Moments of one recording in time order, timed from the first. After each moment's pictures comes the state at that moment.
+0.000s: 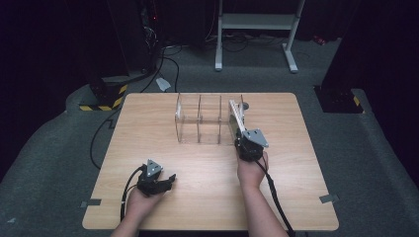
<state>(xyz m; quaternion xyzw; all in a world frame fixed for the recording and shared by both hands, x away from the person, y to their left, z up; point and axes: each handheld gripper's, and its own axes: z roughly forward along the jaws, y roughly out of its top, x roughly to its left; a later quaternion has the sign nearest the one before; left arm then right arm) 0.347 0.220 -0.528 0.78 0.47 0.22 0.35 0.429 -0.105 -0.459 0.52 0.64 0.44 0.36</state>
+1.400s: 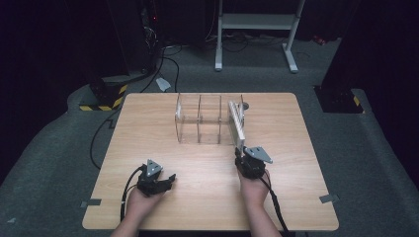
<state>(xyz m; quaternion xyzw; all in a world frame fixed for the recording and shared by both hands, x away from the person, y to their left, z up) 0.348 0.220 -0.528 0.78 0.48 0.22 0.35 0.395 -0.119 -0.499 0.53 0.67 0.44 0.29</state>
